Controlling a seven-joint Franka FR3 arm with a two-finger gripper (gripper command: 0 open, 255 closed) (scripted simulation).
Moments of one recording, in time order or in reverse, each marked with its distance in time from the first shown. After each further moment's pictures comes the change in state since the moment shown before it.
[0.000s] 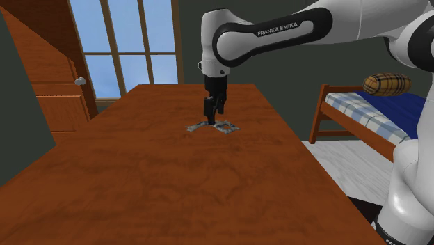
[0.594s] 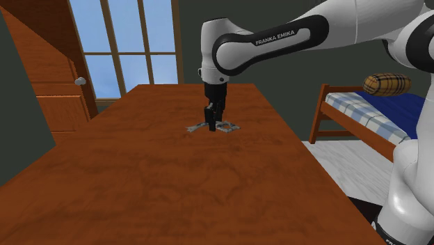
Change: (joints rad) arm 0.000 0.008 0.000 -0.046 0.000 0.055 0.003
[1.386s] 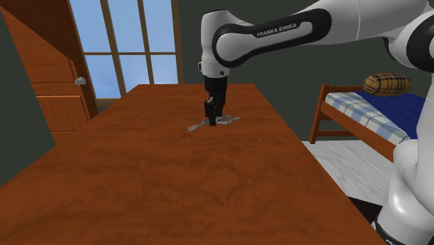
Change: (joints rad) arm -0.001 -0.004 -0.001 0.046 0.001 -0.050 -0.005
